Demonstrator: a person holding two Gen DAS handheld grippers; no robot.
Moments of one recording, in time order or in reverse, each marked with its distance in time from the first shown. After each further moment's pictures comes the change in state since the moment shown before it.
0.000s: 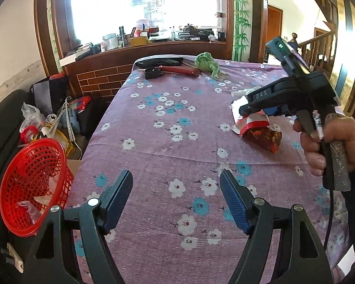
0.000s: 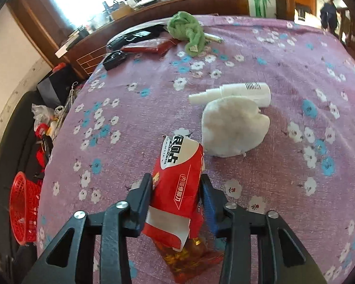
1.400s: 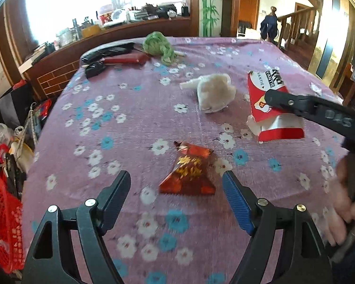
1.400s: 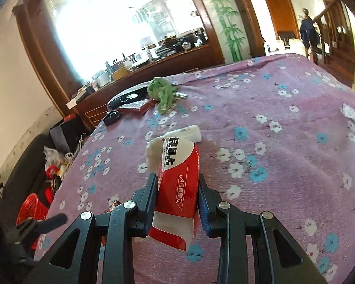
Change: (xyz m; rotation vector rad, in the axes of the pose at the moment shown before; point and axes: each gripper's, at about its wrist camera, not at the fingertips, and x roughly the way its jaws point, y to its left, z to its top) left arm 0.089 -0.102 0.058 0.120 0.154 -0.117; right arm -0.085 -0.083 -0.047 0.090 -0.345 0.051
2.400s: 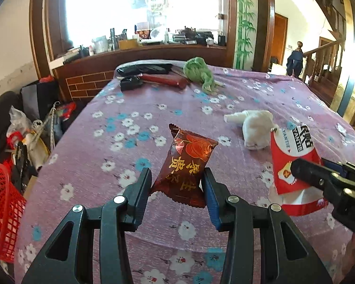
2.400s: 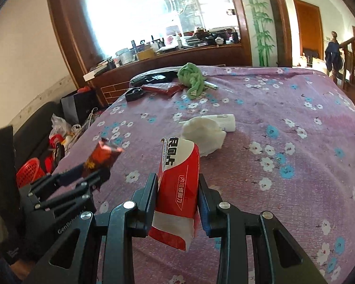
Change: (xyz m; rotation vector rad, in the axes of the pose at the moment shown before) left arm 0.004 0.043 0.001 -0.163 -0.202 0.123; right arm 0.011 0.050 -0.025 -0.220 0.042 0.025
